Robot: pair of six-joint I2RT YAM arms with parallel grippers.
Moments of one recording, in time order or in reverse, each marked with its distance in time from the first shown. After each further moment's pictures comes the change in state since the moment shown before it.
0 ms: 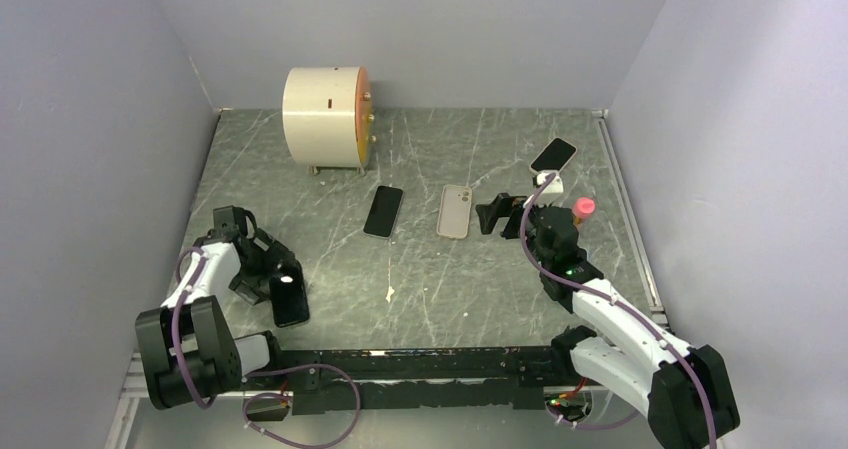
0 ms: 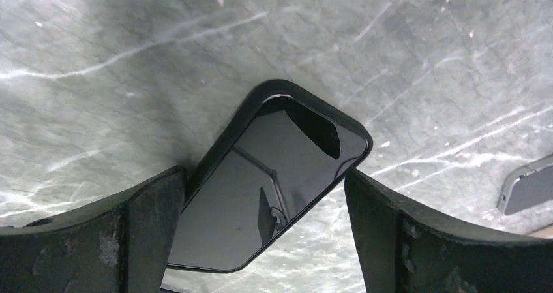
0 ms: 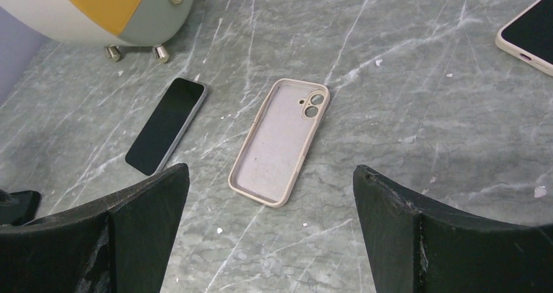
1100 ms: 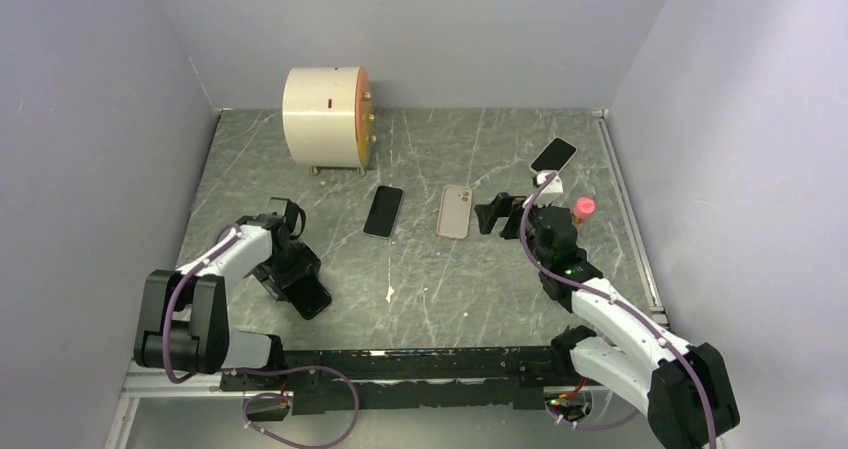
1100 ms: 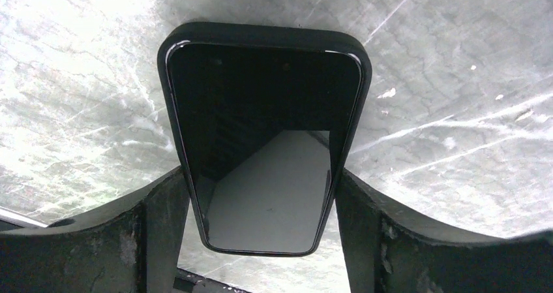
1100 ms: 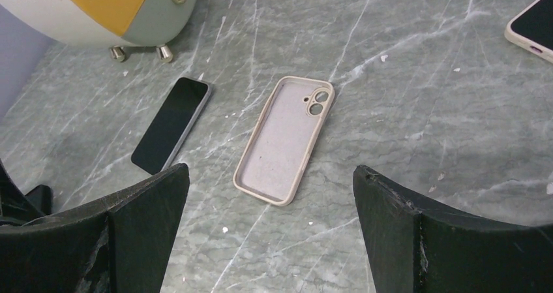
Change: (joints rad) left arm -0.368 0.145 0.082 -0.107 -0.155 -0.202; right arm 0.003 0.006 0.000 0.002 -0.001 0.021
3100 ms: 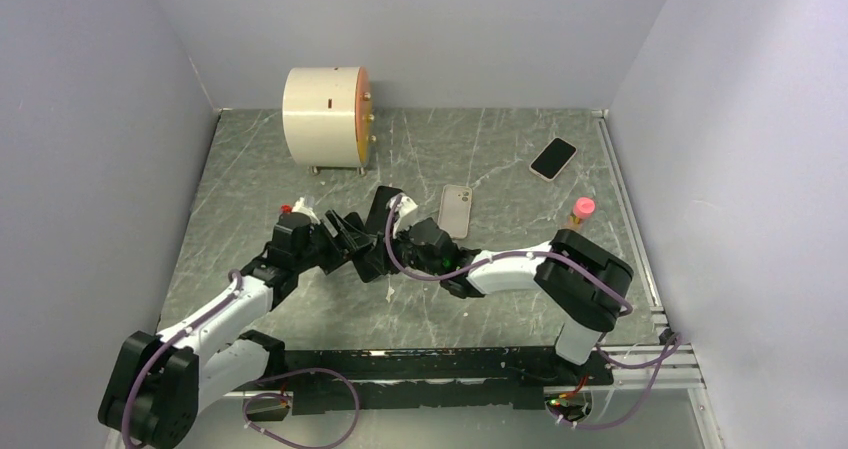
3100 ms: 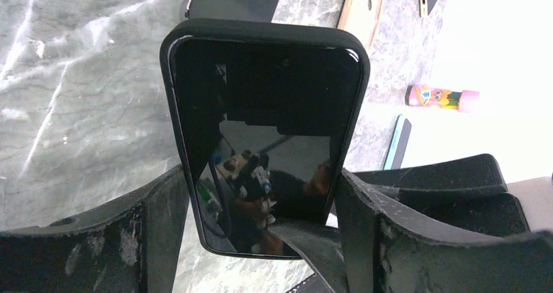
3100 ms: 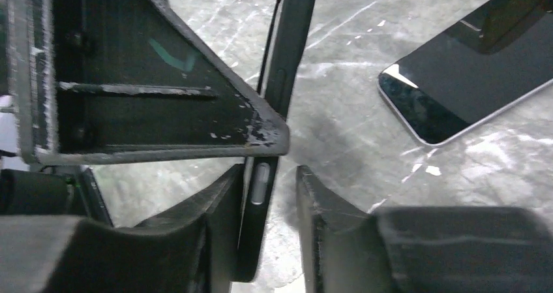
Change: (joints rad) left arm -0.242 -0.356 -0.293 0.811 0.342 -0.075; right arm 0.607 0.788 0.359 0.317 -0.059 0.055
